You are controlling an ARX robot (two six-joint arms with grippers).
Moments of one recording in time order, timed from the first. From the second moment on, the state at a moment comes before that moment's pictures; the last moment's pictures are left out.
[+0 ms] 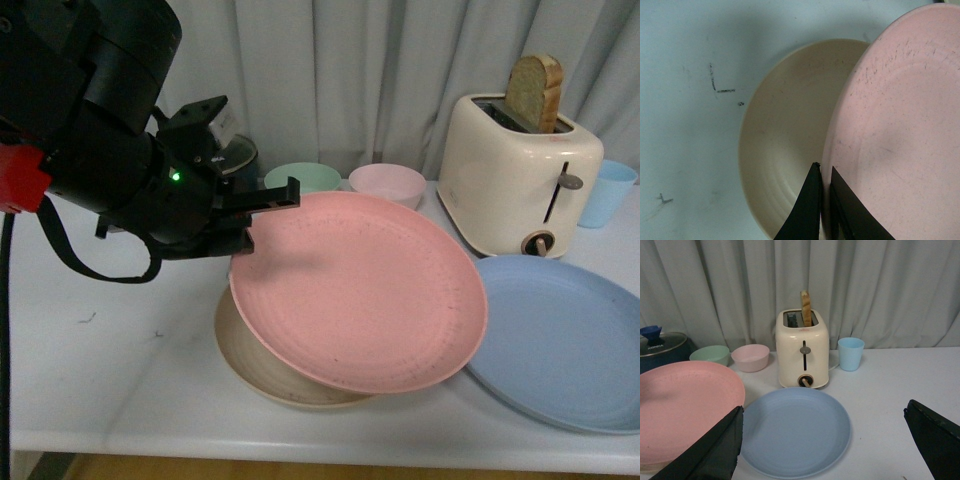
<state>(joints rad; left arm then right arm) -0.28 1.95 1.17 -0.07 0.14 -0.23 0.00 0.00 0.01 0.00 0.00 0.01</state>
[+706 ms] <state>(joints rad) -0.21 2.09 1.21 -0.04 0.14 -0.24 0.00 0.00 0.01 0.00 0.00 0.01</state>
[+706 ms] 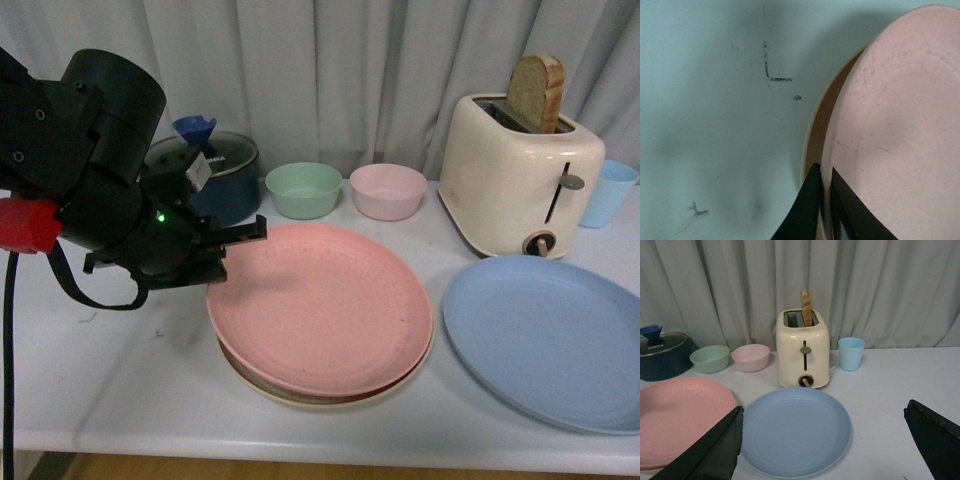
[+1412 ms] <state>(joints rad) -0.18 1.47 0.93 0.17 0.06 -0.18 0.00 0.00 0.01 0.00 0.00 0.01</state>
